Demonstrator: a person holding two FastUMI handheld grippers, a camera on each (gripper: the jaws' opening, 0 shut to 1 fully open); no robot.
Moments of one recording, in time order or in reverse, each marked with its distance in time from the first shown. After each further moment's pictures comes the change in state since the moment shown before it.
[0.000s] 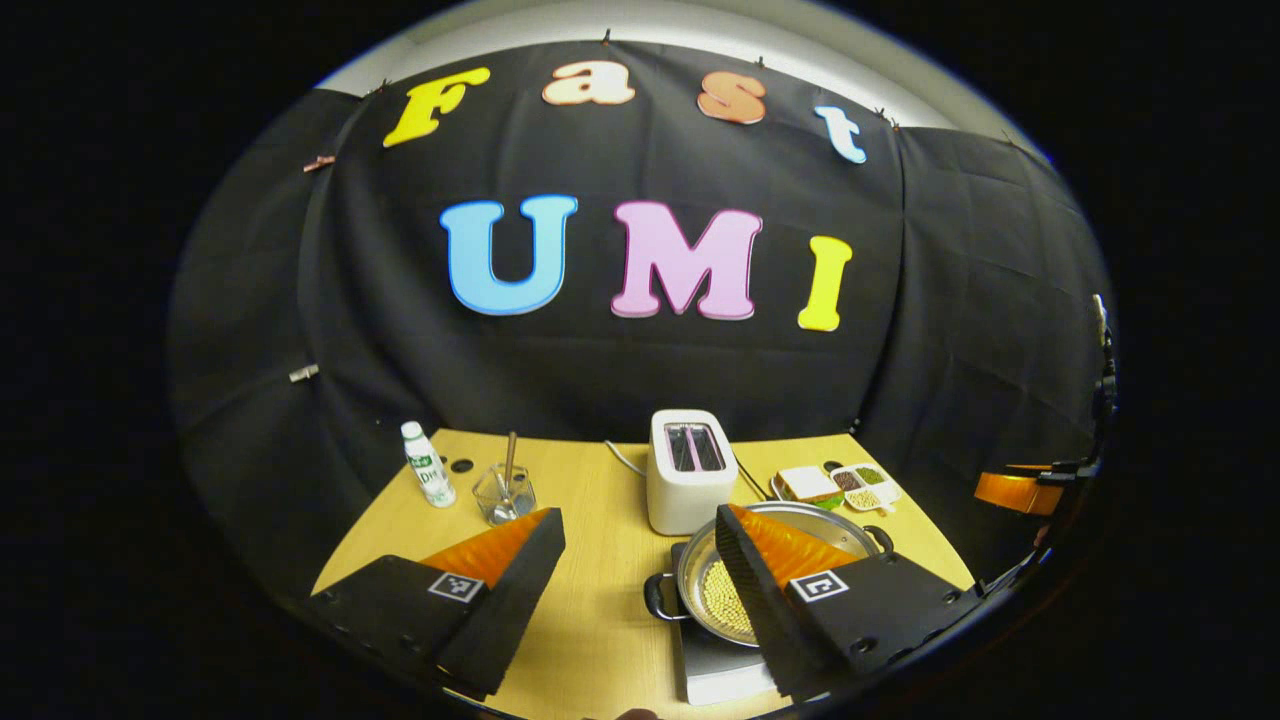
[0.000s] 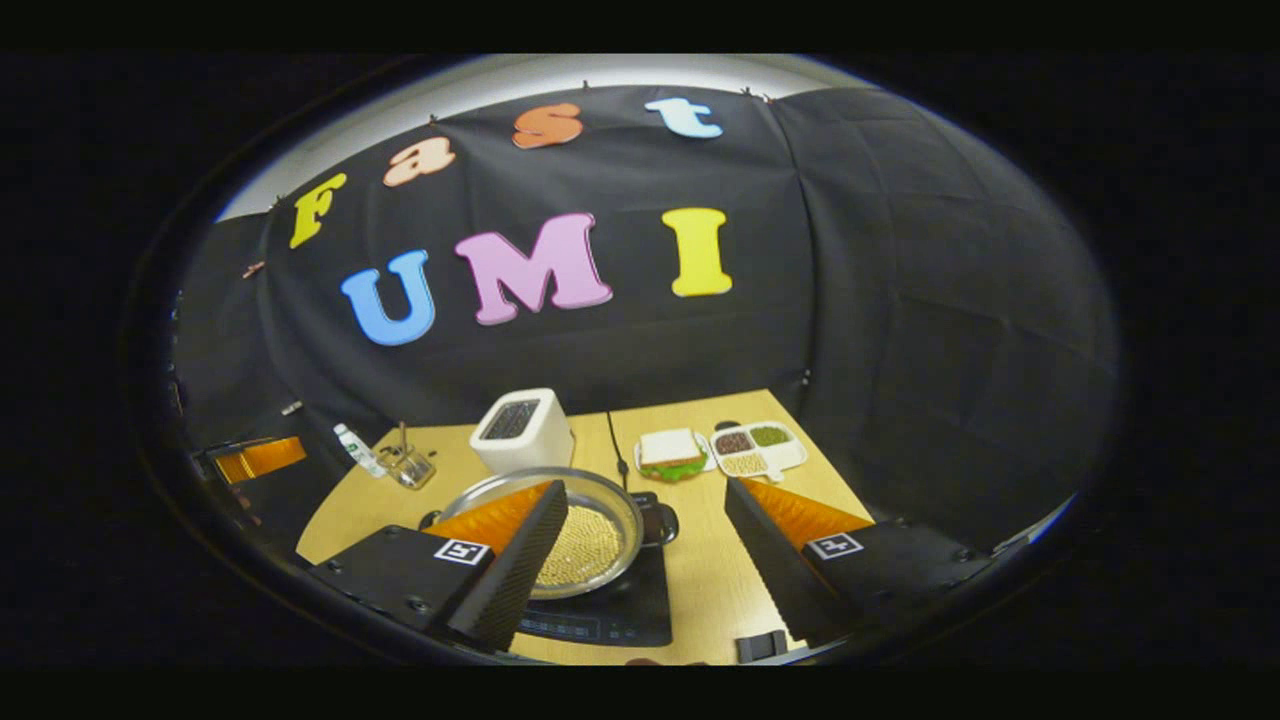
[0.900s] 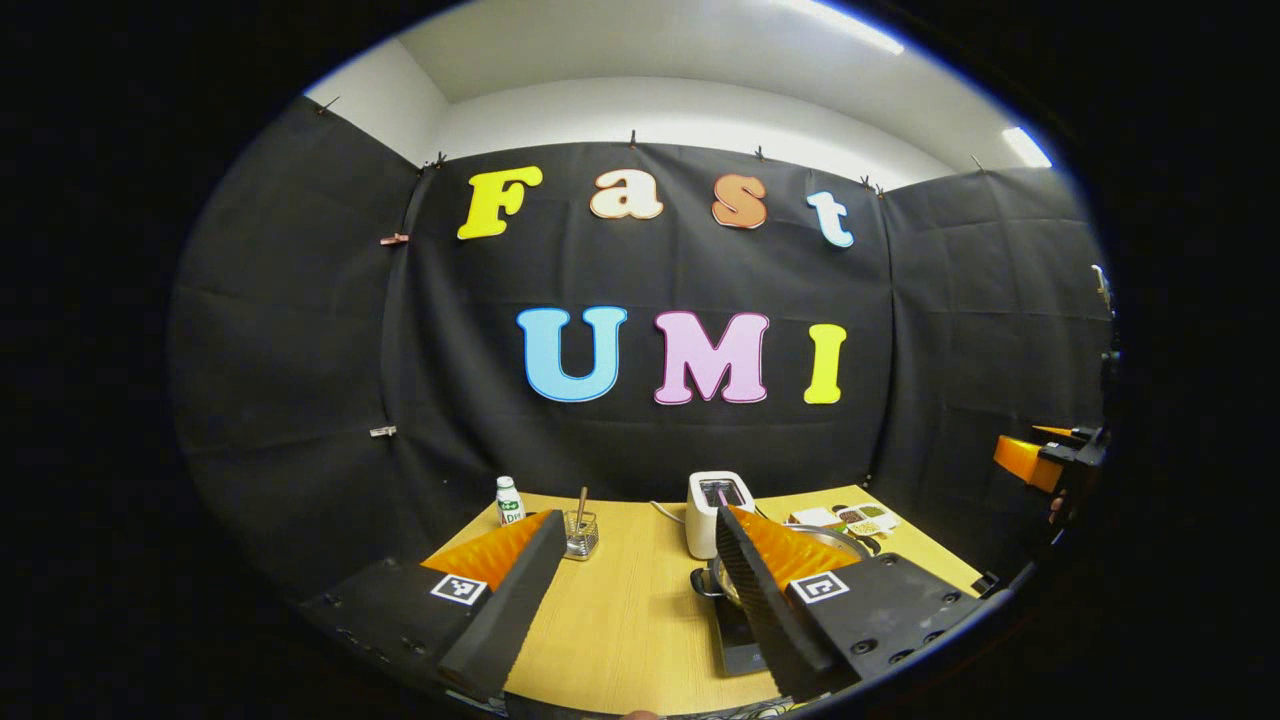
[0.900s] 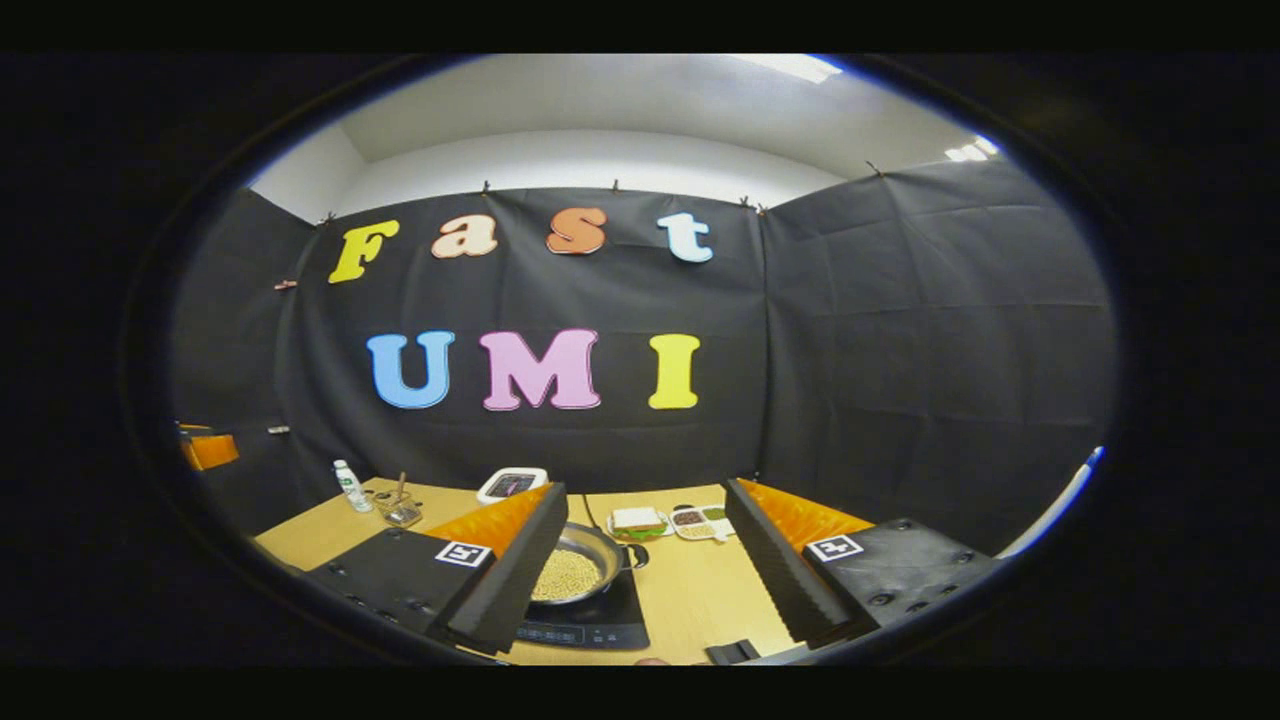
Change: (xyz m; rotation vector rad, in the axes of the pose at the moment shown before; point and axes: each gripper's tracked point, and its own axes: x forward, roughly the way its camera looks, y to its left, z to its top) left arm -0.189 0.044 -0.015 -0.004 -0.258 0.090; right arm -0.161 0.011 0.014 -0.128 -0.405 -0.104
